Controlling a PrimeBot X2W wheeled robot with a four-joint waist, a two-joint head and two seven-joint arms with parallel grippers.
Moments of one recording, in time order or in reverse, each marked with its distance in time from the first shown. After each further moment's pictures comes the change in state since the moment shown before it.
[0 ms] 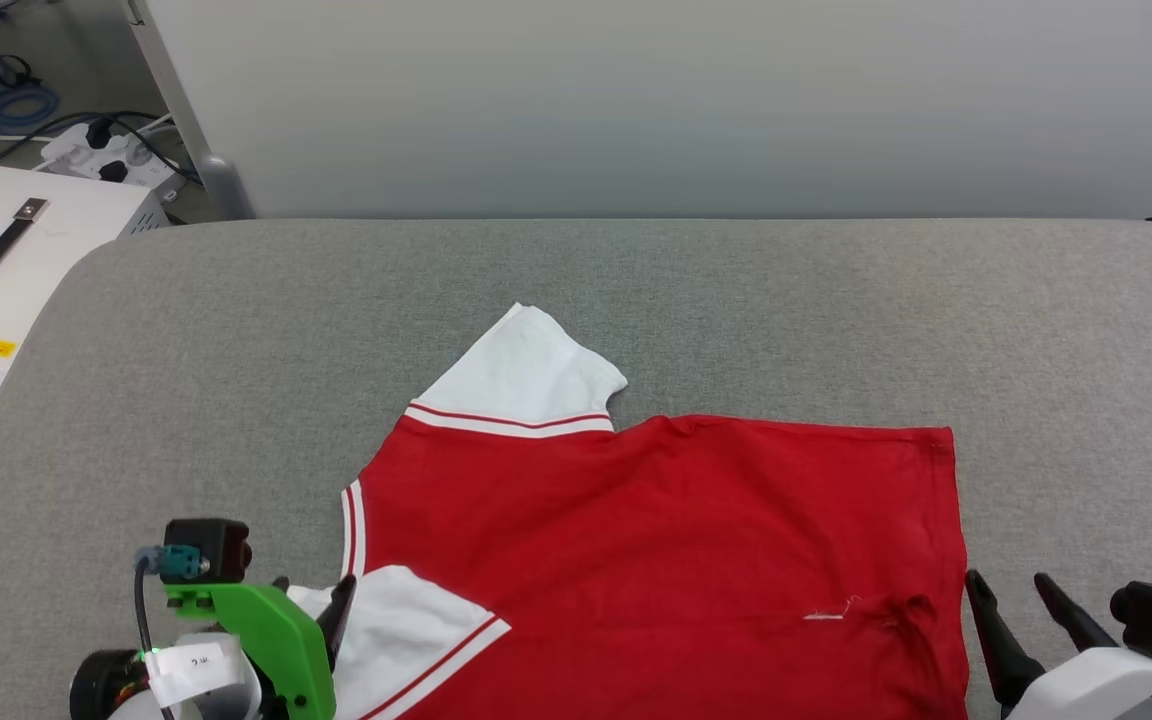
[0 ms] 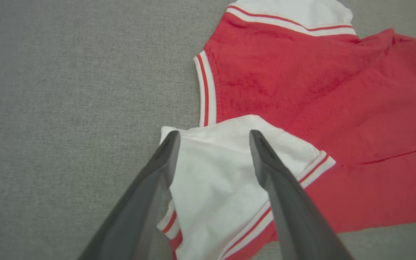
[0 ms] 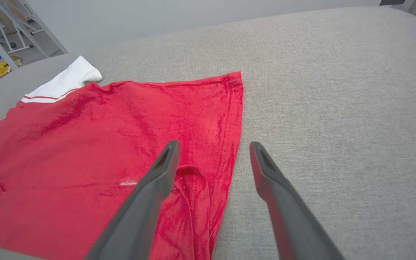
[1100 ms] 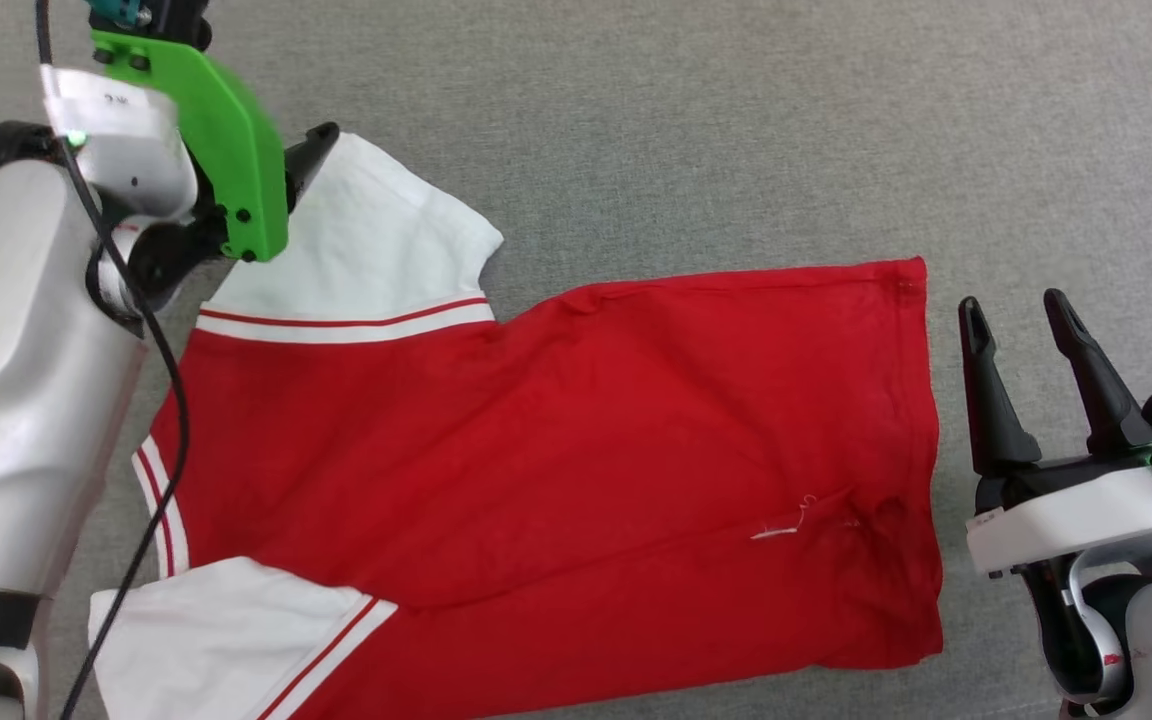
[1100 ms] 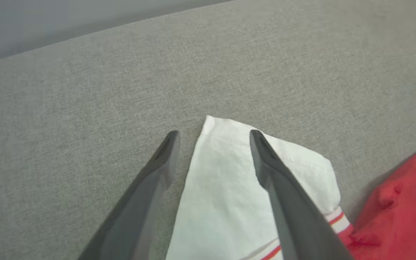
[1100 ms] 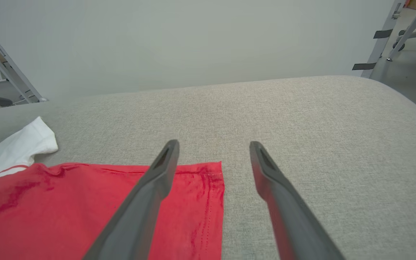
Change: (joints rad) left arm -0.889 -0.037 -0.060 0.342 0.009 -0.235 0.308; right arm -0.277 0.055 0.044 -0.187 -0.101 0.000 -0.187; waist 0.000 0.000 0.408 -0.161
